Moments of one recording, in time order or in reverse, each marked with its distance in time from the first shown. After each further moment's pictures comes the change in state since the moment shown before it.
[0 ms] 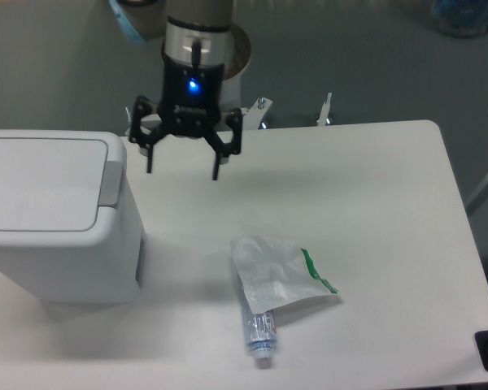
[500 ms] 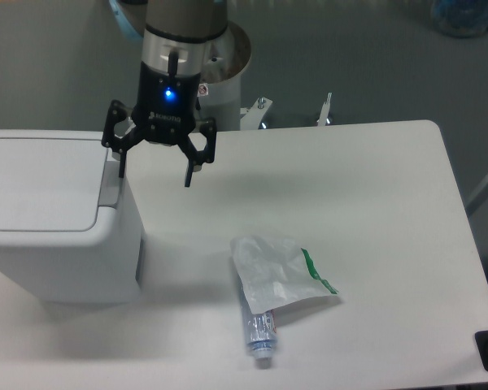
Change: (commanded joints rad) arm -0.049 -0.048 0.000 0.005 0.003 -0.003
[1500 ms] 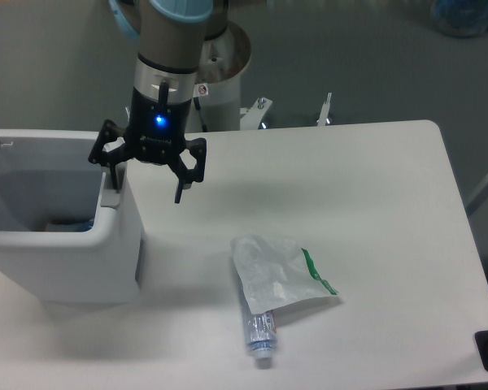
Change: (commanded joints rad) arm -0.011 -0.028 0.018 0.000 0.003 -0.002
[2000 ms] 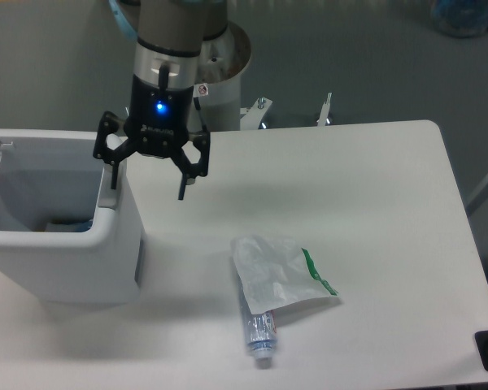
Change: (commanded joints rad) arm 0.096 -0.014 0.071 0.015 0.017 0.067
